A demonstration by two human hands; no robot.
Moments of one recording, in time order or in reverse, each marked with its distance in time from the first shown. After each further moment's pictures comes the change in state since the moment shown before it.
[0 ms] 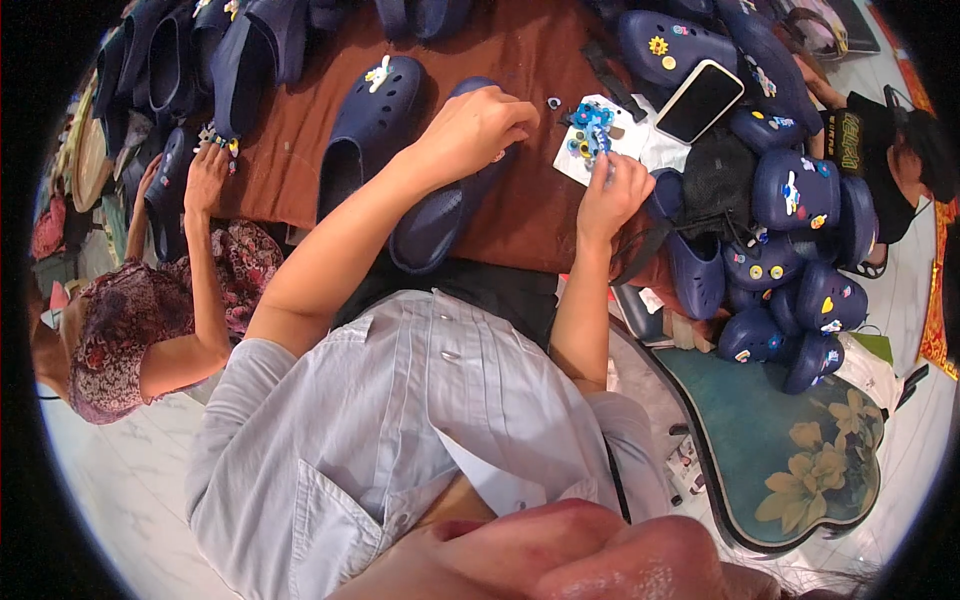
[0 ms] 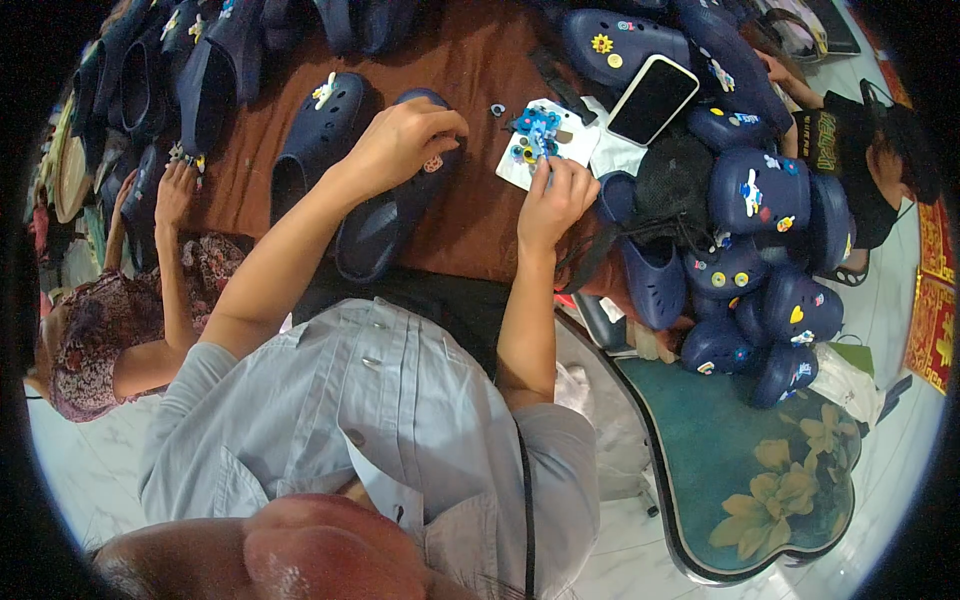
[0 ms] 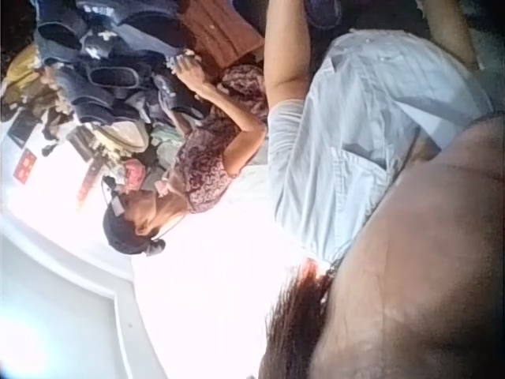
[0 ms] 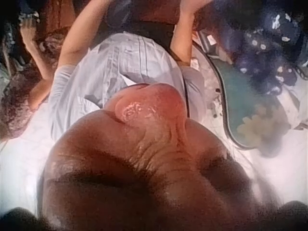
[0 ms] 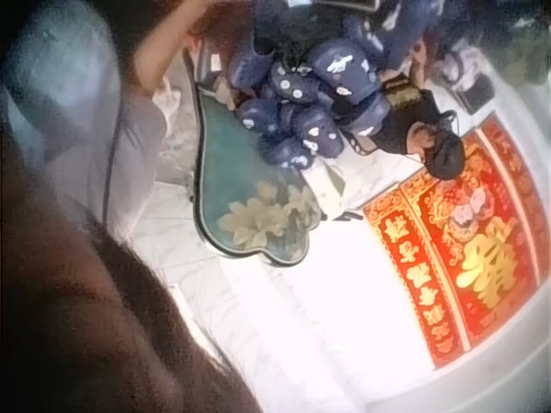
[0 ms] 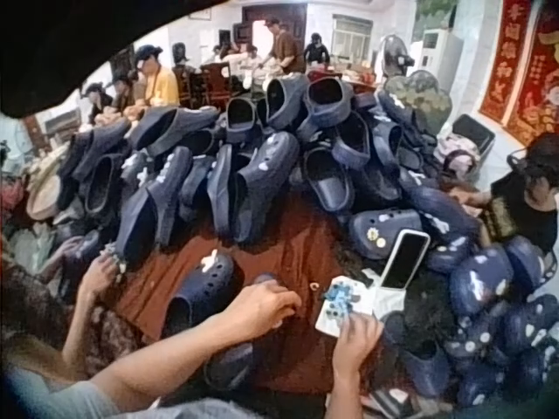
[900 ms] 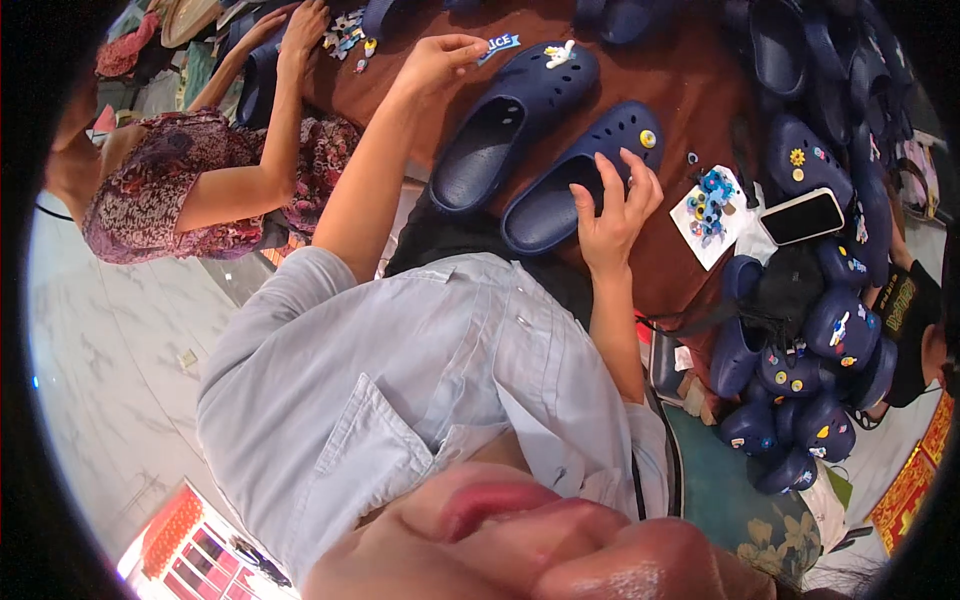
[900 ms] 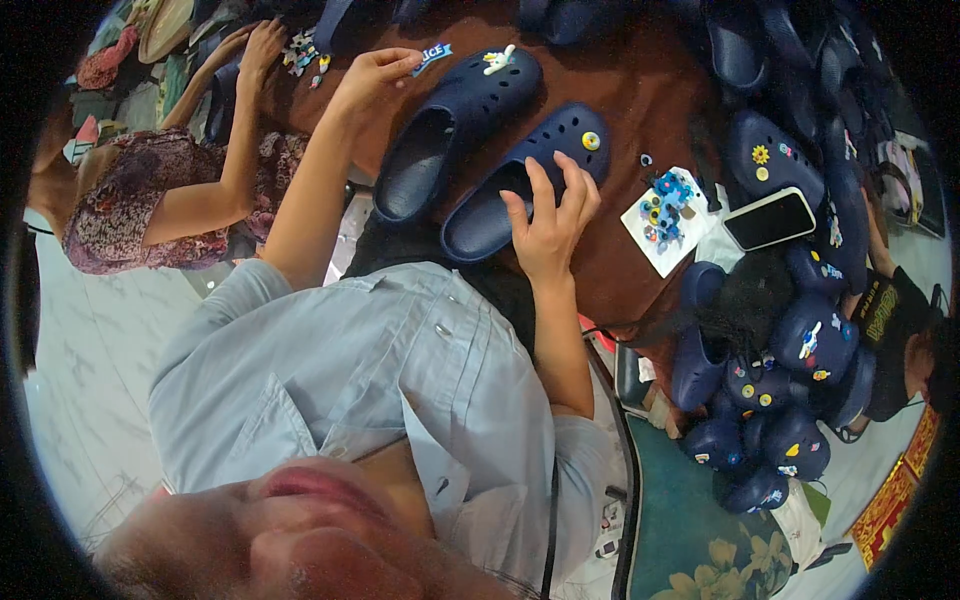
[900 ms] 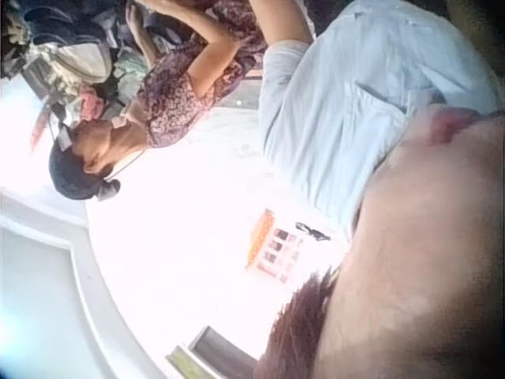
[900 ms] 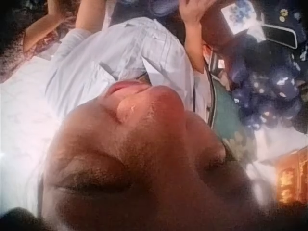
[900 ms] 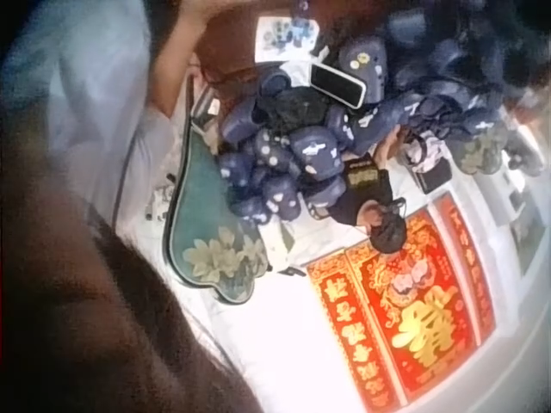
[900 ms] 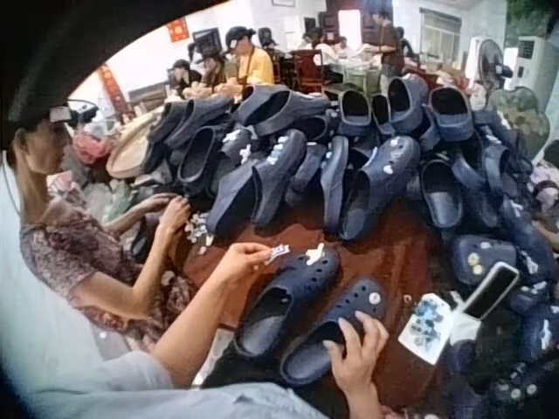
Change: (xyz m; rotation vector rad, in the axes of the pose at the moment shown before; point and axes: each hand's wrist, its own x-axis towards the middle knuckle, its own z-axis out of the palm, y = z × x) left_hand -0.153 -0.143 -0.076 -1.000 0.594 -0.816; right_hand -0.024 -0.130 0.016 0.408 -0.406 -0.390
